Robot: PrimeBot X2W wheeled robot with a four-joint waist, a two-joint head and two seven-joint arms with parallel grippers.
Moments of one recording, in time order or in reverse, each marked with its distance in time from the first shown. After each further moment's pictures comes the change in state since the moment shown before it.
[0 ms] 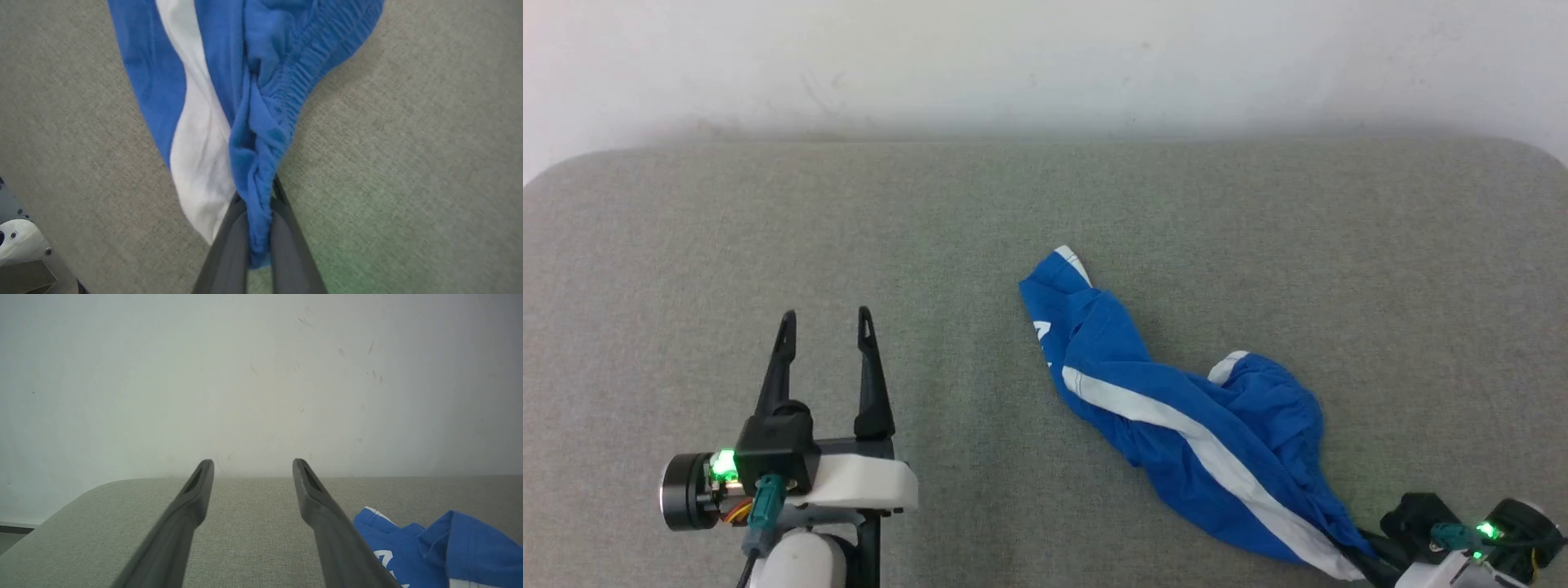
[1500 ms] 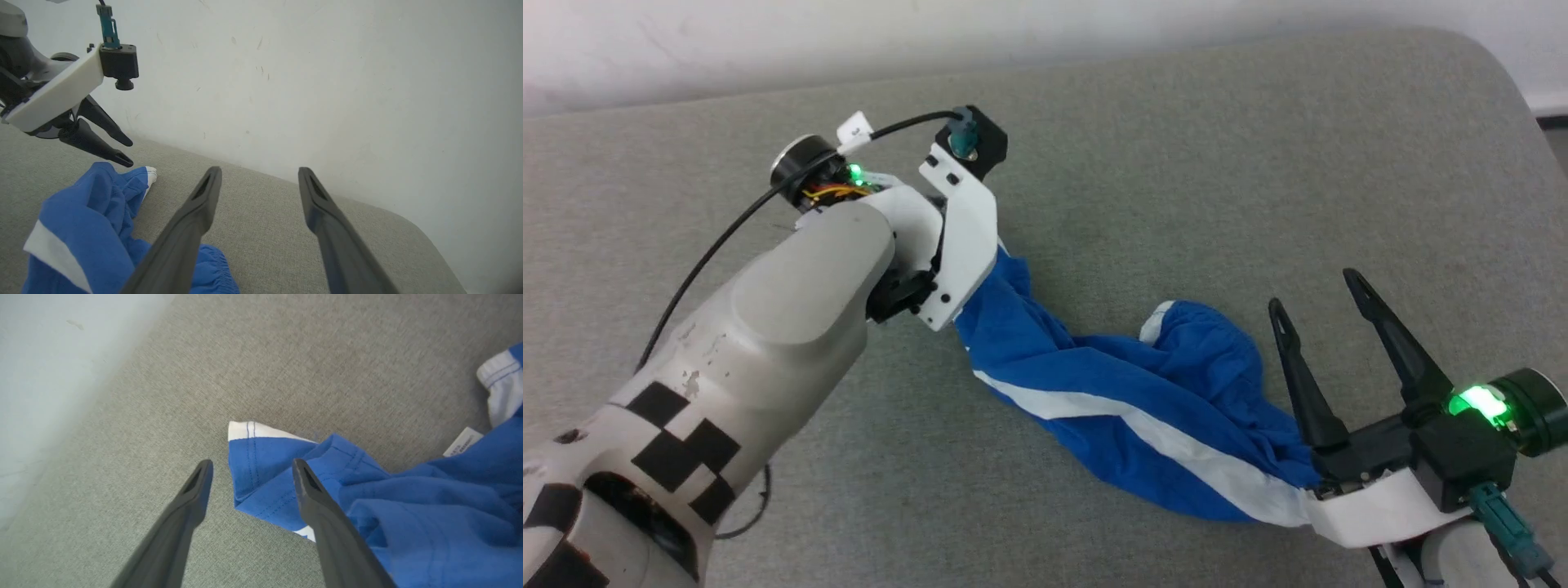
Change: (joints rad) left arm -1.002 0.279 -0.946 0.642 -0.640 -0.308 0.791; right arm 0.180 0.592 -0.732 -0.466 -0.605 0.000 -0.190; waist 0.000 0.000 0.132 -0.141
